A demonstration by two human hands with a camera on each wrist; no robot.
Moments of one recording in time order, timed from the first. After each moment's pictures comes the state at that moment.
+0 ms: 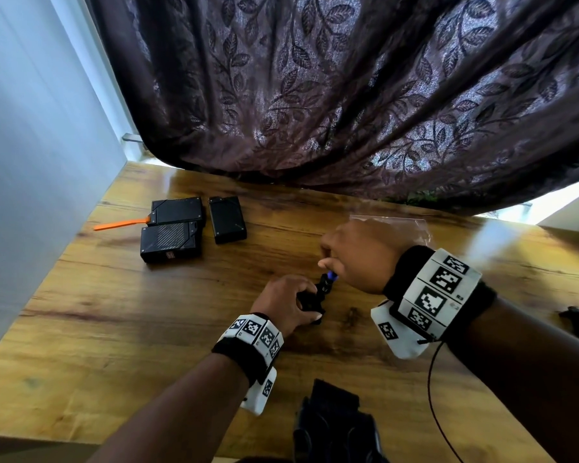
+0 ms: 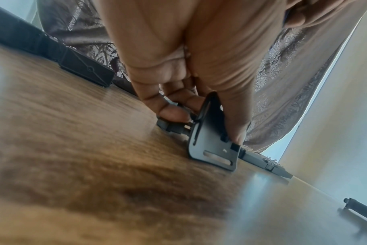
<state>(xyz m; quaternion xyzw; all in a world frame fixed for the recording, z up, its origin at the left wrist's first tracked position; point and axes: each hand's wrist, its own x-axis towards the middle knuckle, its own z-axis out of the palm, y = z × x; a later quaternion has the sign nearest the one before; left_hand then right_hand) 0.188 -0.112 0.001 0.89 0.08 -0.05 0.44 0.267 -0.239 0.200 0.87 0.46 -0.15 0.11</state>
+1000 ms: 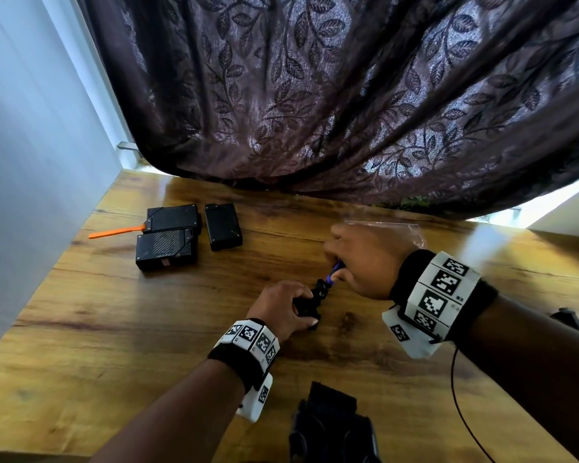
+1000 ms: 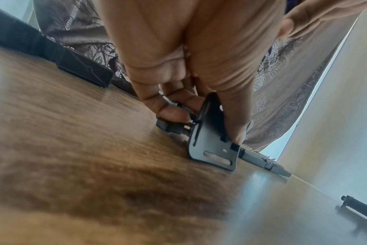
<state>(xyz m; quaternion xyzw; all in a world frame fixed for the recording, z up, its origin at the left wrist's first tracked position) 0.186 -0.112 0.009 0.89 0.08 -0.06 0.45 0.268 -0.250 0.208 0.87 0.46 -0.14 0.13</state>
